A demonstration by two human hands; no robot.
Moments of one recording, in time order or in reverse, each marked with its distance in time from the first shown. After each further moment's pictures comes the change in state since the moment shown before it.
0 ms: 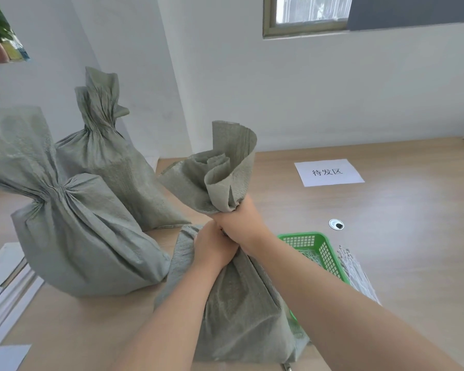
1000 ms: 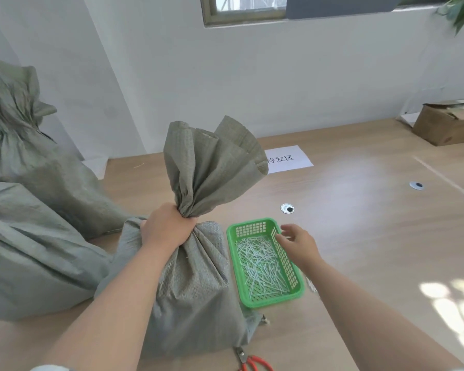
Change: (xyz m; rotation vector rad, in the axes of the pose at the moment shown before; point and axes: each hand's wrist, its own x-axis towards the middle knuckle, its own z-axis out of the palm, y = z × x) left_hand 0.017 0.042 0.023 0.148 0.033 -0.037; right_hand -0.087 0.145 -0.246 -0.530 0.428 0.395
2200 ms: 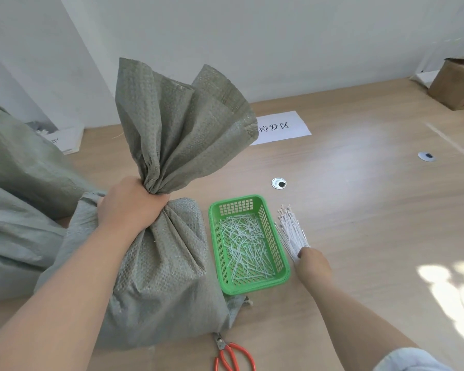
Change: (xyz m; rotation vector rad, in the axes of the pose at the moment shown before) left_hand 0.015 0.022 0.019 0.089 0.057 -0.054; right_hand 0.029 0.160 0.004 -0.705 -0.088 0.256
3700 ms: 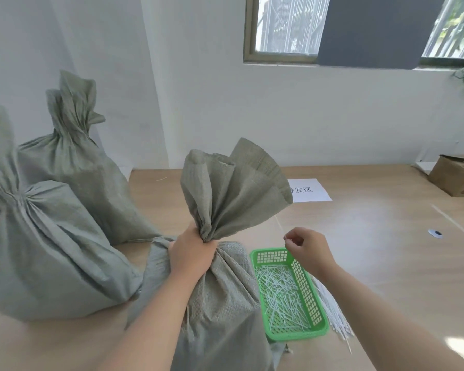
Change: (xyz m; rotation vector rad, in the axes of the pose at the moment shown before) left_hand -0.012 -0.074 -0.021 -0.364 0.067 0.076; right_hand -0.103 -0.196 -0.151 0.443 0.273 -0.512
